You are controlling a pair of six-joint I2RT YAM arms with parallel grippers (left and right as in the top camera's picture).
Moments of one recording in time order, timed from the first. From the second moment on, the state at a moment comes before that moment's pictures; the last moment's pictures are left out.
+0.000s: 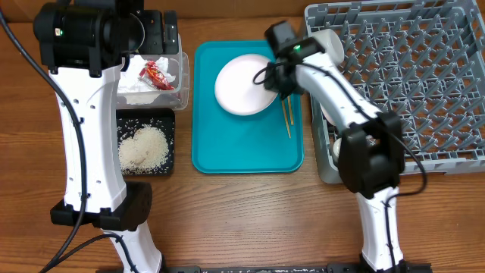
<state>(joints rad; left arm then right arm) -0.13 1.99 2.70 -1.61 -0.11 -0.12 0.39 2.29 2.05 -1.02 0.06 0.55</state>
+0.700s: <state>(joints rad) -0.13 1.99 2.70 -1.61 -0.11 -0.12 0.15 1.86 2.02 -0.94 0.87 -0.06</state>
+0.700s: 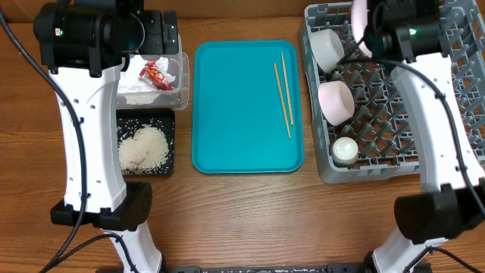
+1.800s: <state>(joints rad) -0.13 1.99 2.70 -1.61 -0.11 -0.12 0.11 1.87 1.50 -0.31 0.74 -0.21</state>
